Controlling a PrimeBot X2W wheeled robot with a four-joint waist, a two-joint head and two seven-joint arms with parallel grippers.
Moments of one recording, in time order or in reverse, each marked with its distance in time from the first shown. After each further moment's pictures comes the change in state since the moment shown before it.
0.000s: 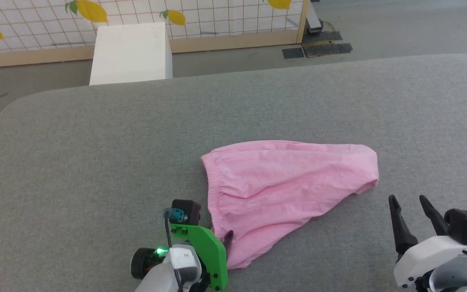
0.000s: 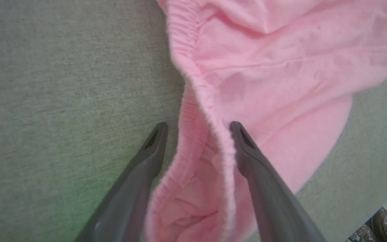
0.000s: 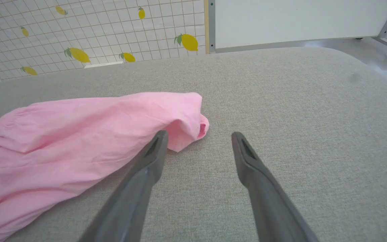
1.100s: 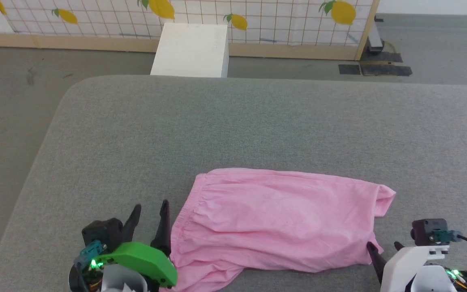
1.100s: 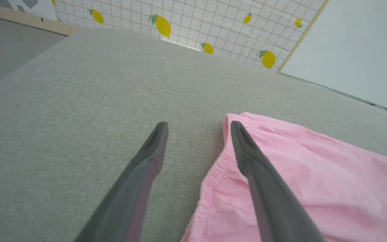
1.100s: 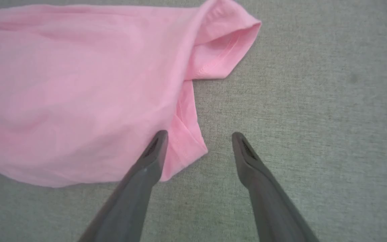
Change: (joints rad) left arm 0.224 0.104 0.180 -0.334 -0.028 0.067 -0.356; right arm -0.002 0.000 0.024 0.125 0.015 0.000 0.320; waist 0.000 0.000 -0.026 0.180
